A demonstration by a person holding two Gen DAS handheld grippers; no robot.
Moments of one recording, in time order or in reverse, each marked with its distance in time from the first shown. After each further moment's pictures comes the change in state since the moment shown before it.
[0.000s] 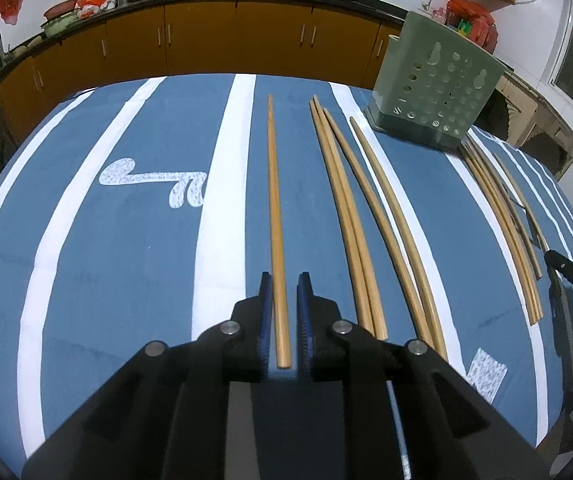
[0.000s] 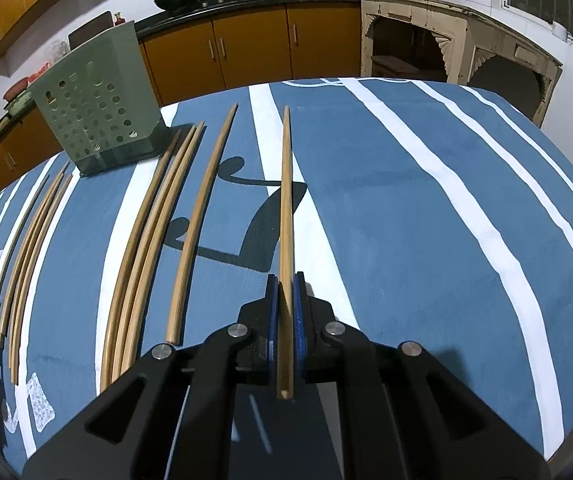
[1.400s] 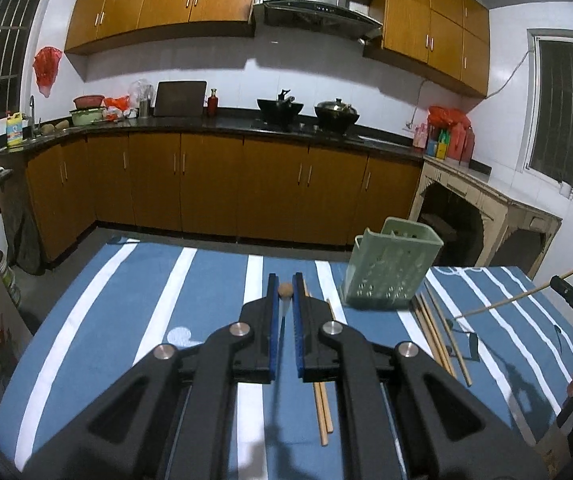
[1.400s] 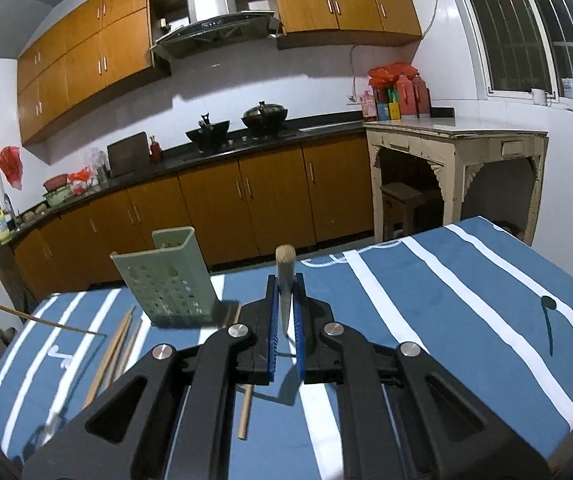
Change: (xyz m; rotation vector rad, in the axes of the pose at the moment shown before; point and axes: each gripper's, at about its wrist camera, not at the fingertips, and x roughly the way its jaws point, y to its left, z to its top) left arm -0.153 -0.001 0.056 -0.012 -0.484 -0.012; right arm -0.129 -0.009 0.051 0.029 -0.487 0.112
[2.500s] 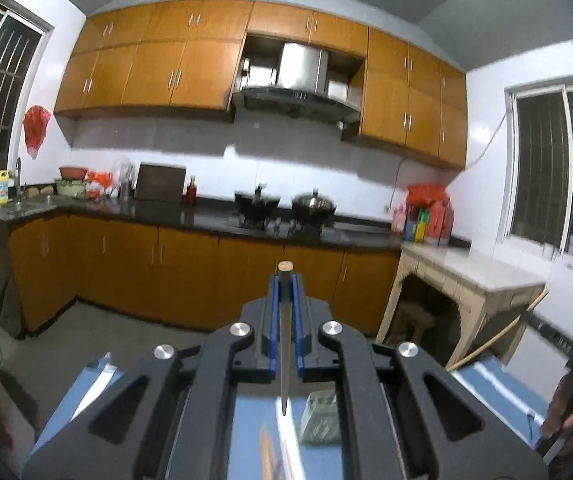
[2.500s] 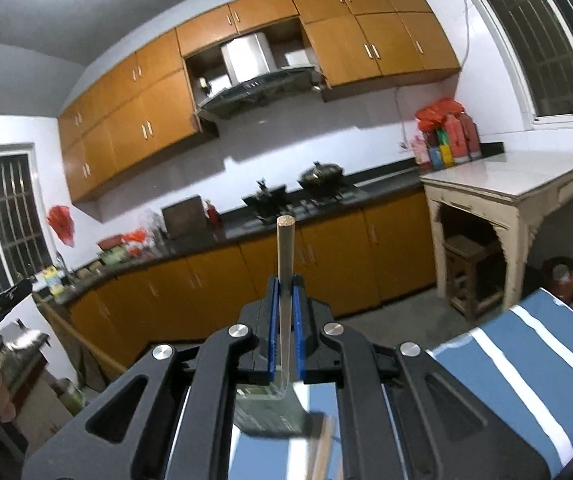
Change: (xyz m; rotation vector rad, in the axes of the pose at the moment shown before) left arm -0.034 -0.055 0.182 -0.002 -0.306 -0.078; right arm -0.008 0.047 0.146 0.056 -0.168 0.236
